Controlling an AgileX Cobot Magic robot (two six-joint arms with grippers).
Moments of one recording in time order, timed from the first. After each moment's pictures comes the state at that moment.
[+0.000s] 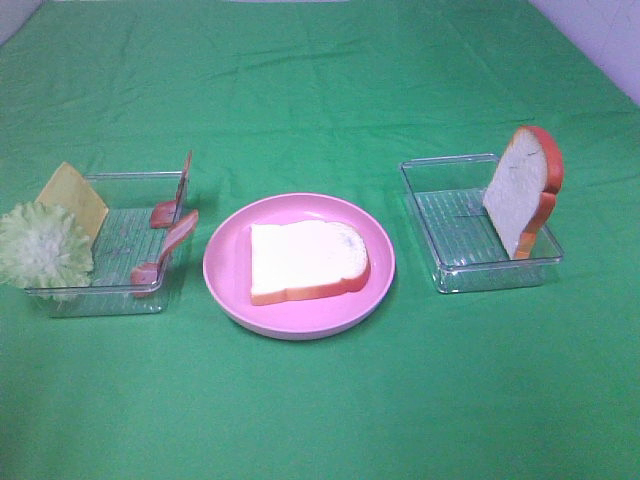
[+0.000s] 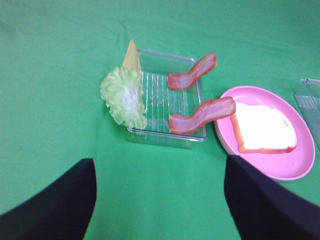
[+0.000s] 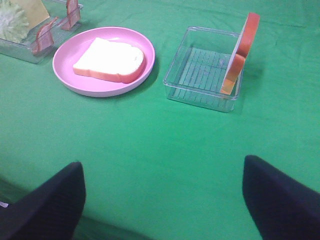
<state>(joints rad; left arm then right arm) 0.08 0.41 -0.54 -0.27 0.80 -0.08 0.31 0.00 -0.51 0.06 1.07 -0.12</state>
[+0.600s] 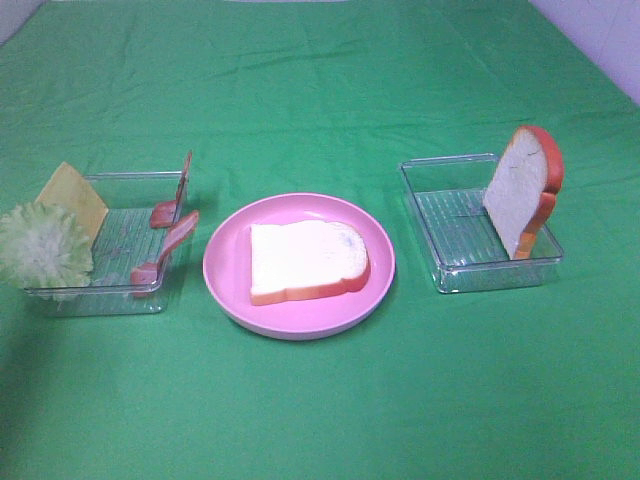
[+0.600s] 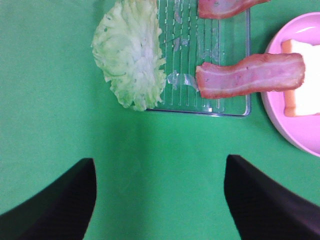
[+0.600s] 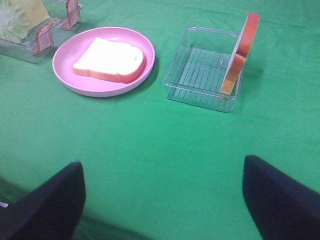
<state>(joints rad) 0.08 1.24 -0.83 -0.30 0.78 0.04 0.31 0.00 -0.51 0.06 1.07 -0.12</state>
